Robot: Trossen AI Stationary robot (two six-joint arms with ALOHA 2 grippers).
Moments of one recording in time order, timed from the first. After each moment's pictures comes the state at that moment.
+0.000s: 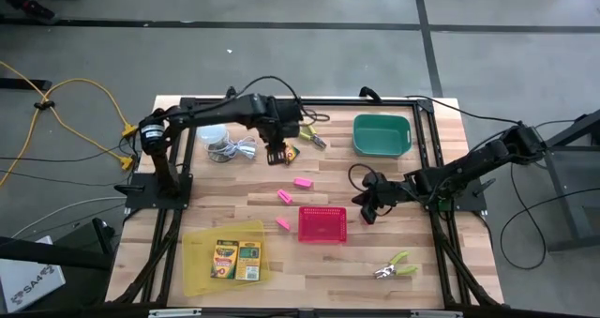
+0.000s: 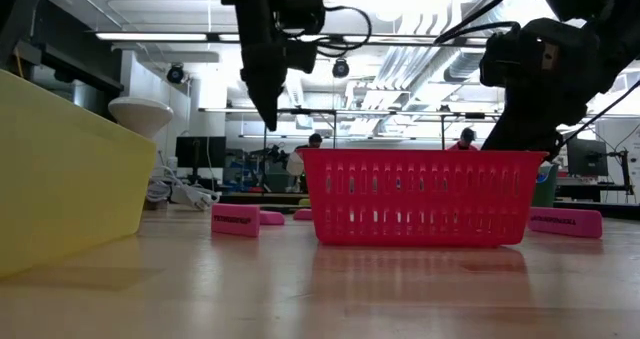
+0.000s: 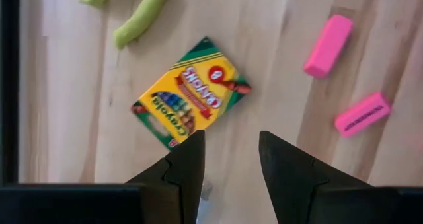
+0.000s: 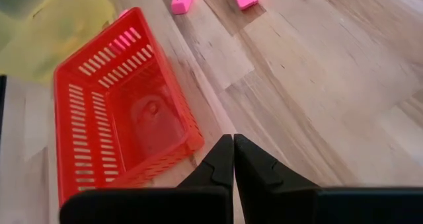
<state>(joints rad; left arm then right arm) 0.32 1.78 1.60 -1.08 -0.03 0.15 0.27 1.16 0.40 0.04 0.23 0.80</state>
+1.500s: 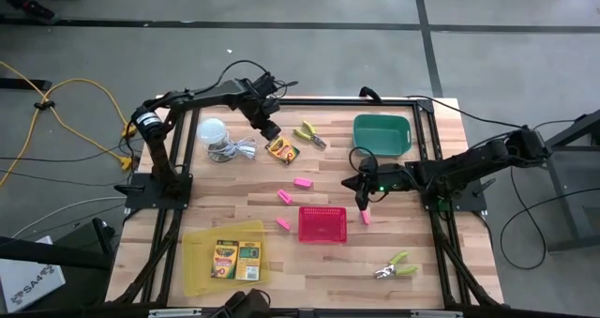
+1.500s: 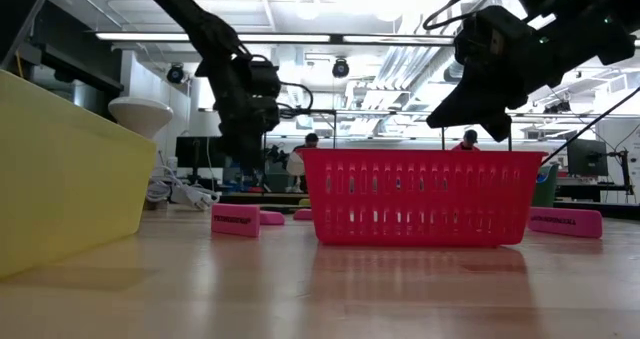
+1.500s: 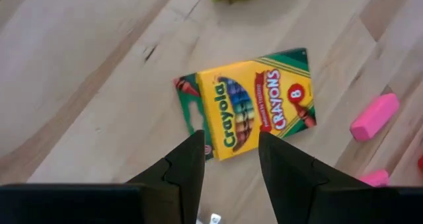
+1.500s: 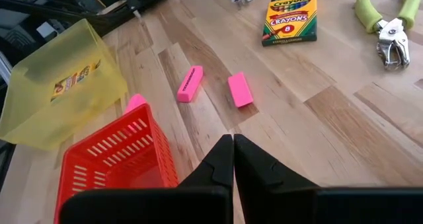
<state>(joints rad) 0.70 1.78 1.31 -0.76 0.33 -0.06 0.11 1.16 0.40 0.27 0.23 0.60</state>
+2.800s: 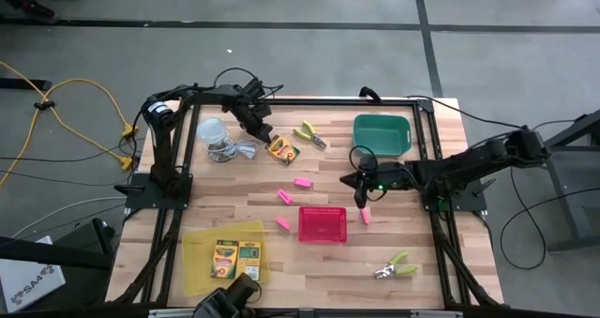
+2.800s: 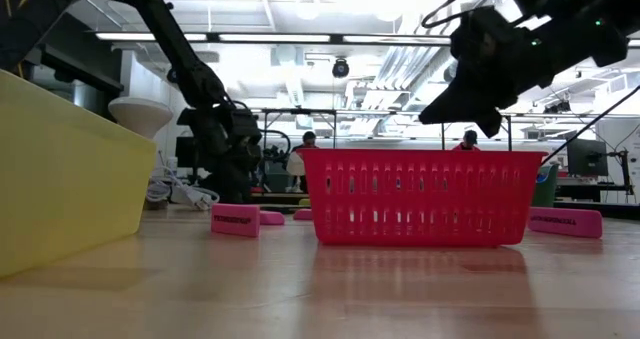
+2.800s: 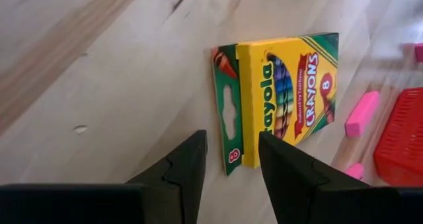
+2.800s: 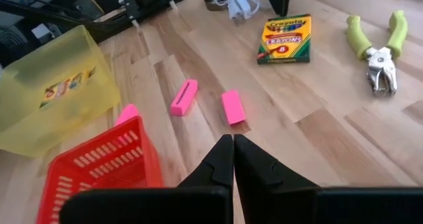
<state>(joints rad) 0.83 1.94 1.14 -0.56 0.65 -0.03 0.09 1.18 0.40 0.32 0.25 0.52</state>
